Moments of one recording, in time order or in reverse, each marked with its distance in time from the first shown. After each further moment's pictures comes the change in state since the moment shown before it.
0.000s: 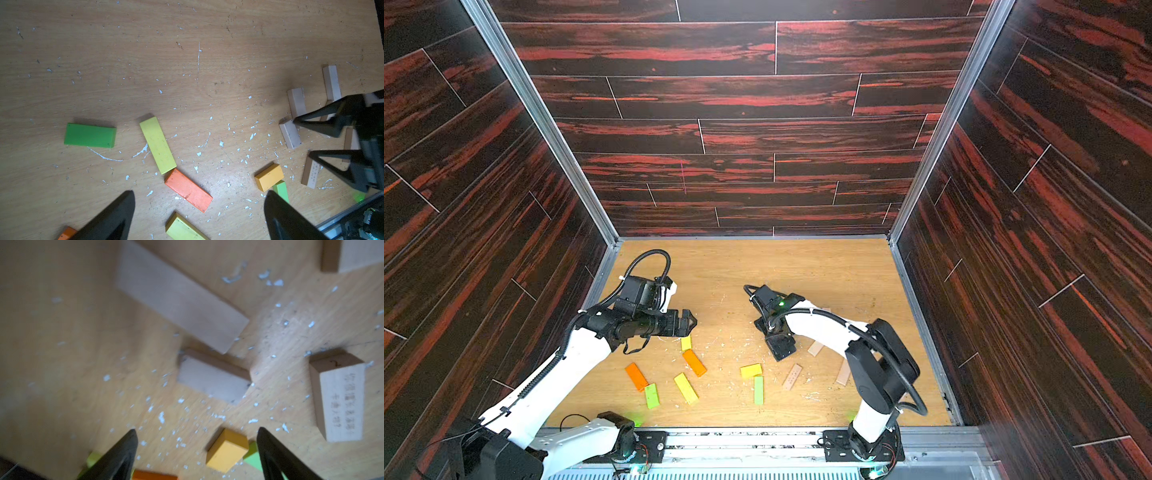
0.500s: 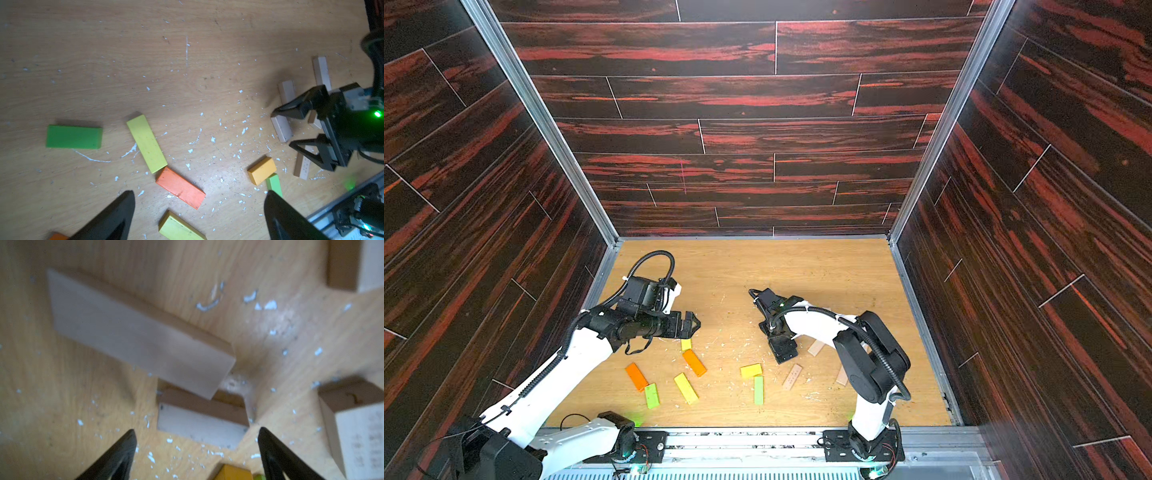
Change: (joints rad) left arm -0.027 0.005 0.000 0.000 0.036 0.006; right arm -0.047 0.066 -0.035 0.056 -0.006 0.035
